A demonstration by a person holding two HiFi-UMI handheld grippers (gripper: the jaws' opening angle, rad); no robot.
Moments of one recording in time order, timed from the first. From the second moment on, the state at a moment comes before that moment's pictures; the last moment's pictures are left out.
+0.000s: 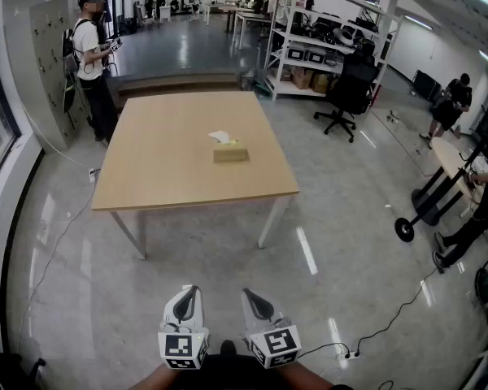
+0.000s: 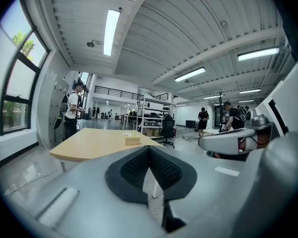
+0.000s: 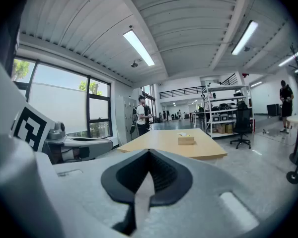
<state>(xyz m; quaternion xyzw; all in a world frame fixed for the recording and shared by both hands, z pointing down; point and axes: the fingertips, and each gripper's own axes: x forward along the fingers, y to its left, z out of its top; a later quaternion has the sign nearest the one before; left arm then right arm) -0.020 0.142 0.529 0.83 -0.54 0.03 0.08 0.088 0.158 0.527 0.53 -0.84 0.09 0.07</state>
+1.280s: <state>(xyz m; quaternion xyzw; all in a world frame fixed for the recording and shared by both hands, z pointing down) -0.016 0.143 0.531 0.84 -0.54 0.04 0.08 0.091 0.158 0.533 0.52 -0.85 0.12 0.07</state>
